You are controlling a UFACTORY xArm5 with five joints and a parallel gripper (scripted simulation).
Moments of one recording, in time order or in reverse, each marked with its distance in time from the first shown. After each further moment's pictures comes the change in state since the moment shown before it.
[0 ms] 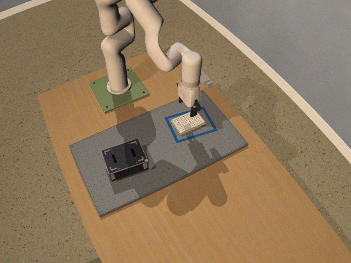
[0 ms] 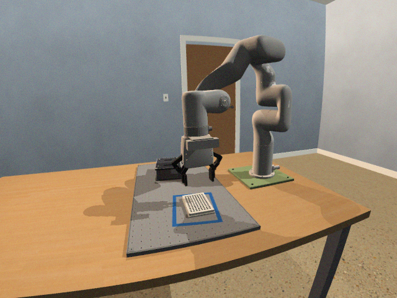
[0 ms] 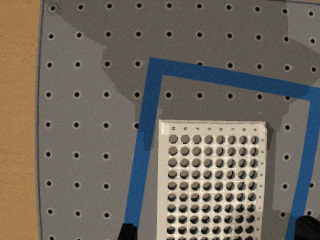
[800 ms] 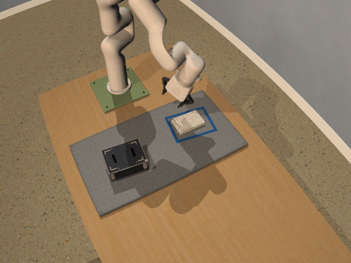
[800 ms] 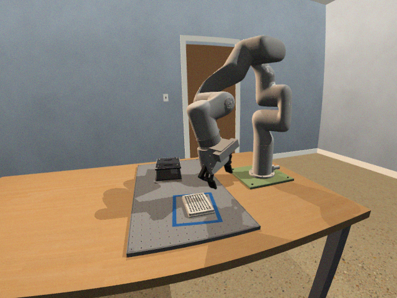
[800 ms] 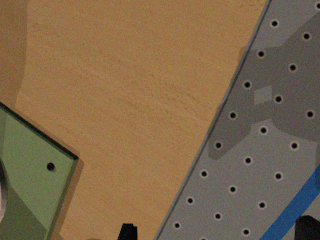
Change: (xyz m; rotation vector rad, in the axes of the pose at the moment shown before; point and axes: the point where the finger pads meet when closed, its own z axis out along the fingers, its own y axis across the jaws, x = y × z) arm -0.021 -0.090 0.018 0.350 -0.095 -0.432
